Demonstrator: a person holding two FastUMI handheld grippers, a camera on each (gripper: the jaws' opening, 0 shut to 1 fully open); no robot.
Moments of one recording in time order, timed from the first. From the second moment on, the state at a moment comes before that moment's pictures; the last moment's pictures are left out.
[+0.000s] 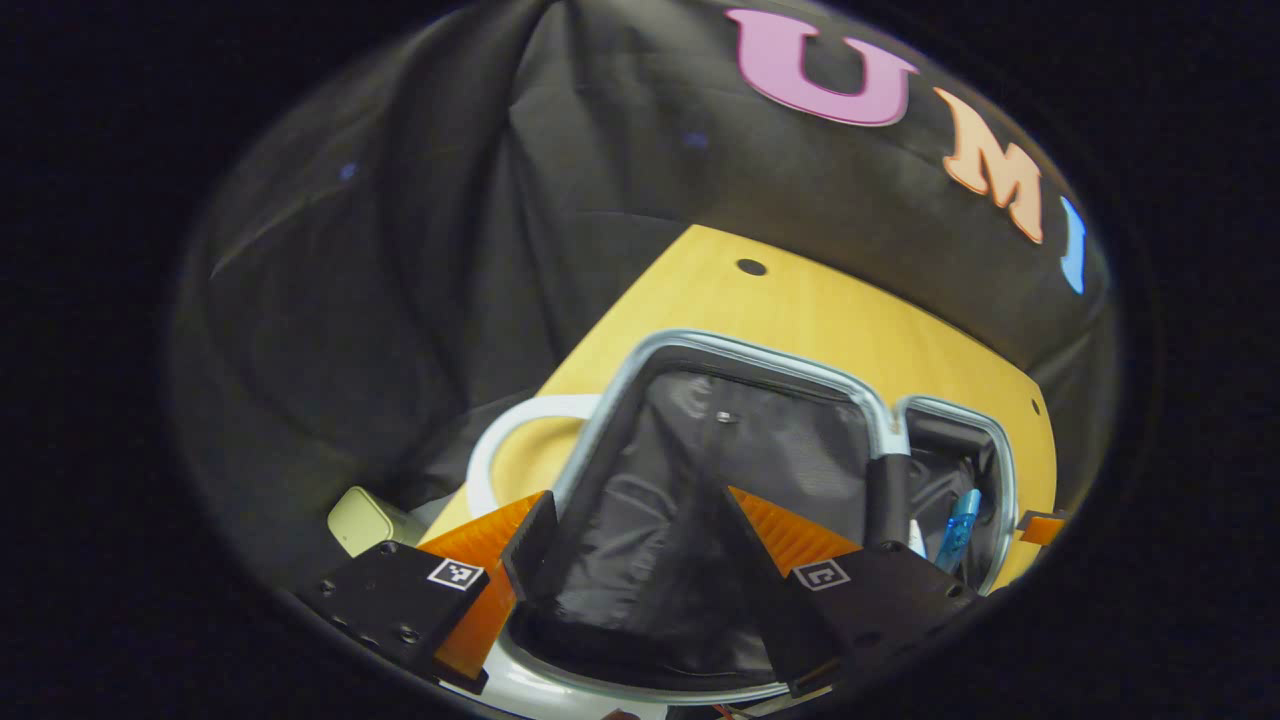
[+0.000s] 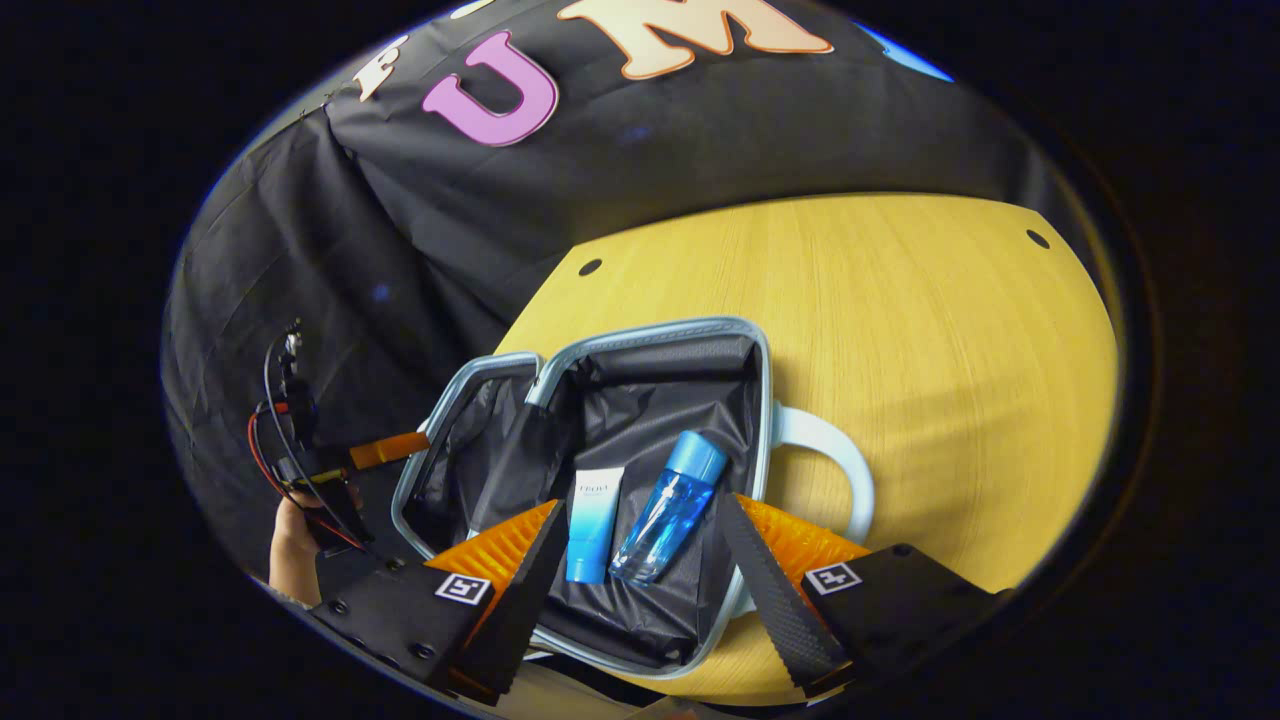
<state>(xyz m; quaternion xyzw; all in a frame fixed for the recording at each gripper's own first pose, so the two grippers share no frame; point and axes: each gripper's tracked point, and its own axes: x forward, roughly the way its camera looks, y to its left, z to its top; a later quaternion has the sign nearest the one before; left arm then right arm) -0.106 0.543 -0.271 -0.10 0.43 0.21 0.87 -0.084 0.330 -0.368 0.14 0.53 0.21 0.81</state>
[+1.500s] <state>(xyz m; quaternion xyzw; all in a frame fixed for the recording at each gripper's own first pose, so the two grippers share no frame) -0.097 0.630 -0.315 -0.32 0.41 0.22 0.82 -0.069 0.303 -0.355 0.11 0.49 0.16 0.85</state>
